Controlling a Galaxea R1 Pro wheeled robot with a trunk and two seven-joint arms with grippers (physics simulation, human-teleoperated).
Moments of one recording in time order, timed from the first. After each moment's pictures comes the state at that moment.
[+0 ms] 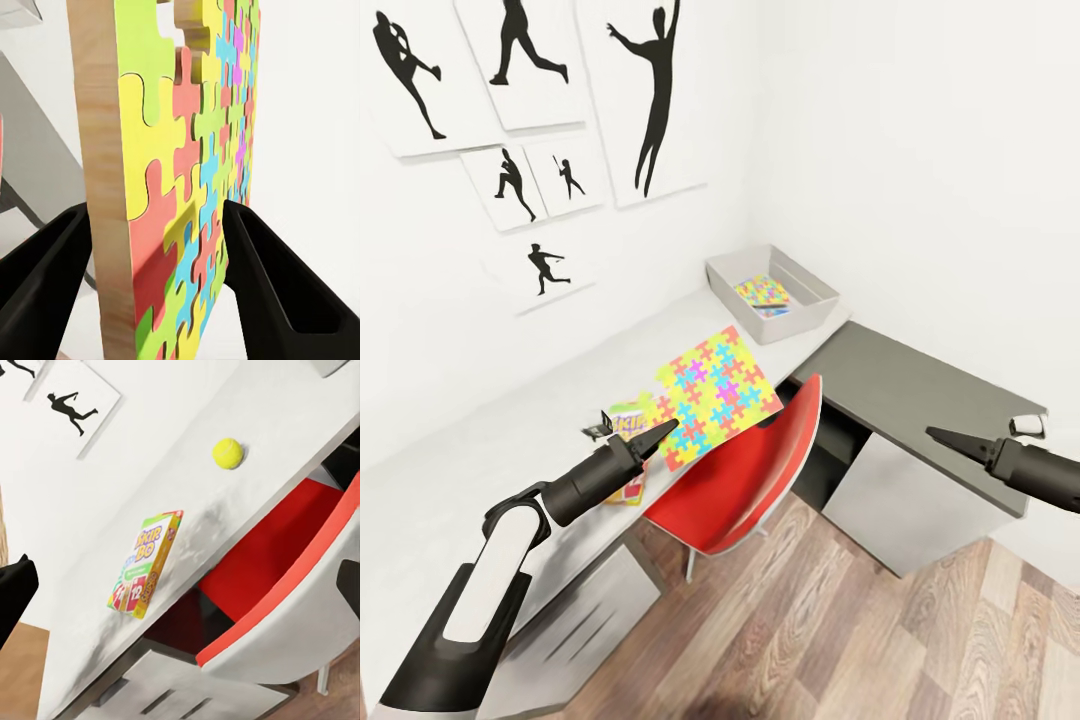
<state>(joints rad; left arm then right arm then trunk) -0.44 0.09 -0.10 -1.61 1.18 0.72 -0.44 -0.40 -0.53 -0.38 -1.61 -0.85 1.04 0.76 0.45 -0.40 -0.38</state>
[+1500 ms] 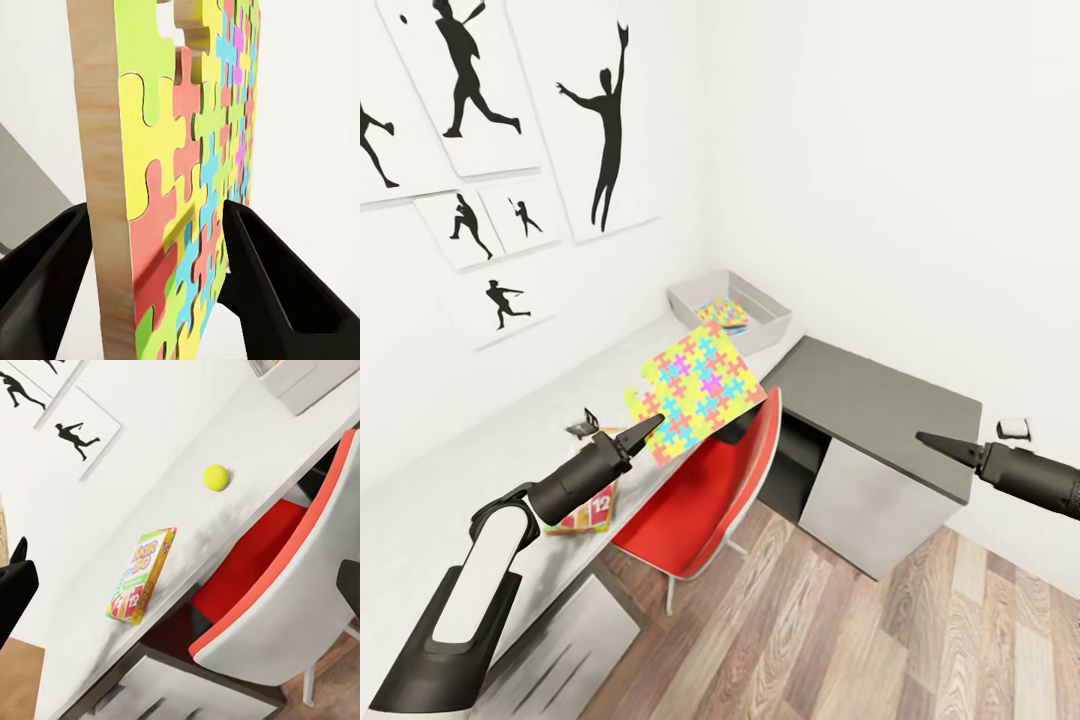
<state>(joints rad) -0.43 0.09 -0.05 -1.61 1.18 0.72 -0.46 -0.40 -0.53 -0.34 -1.61 -0.85 1.04 0.75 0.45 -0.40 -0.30</state>
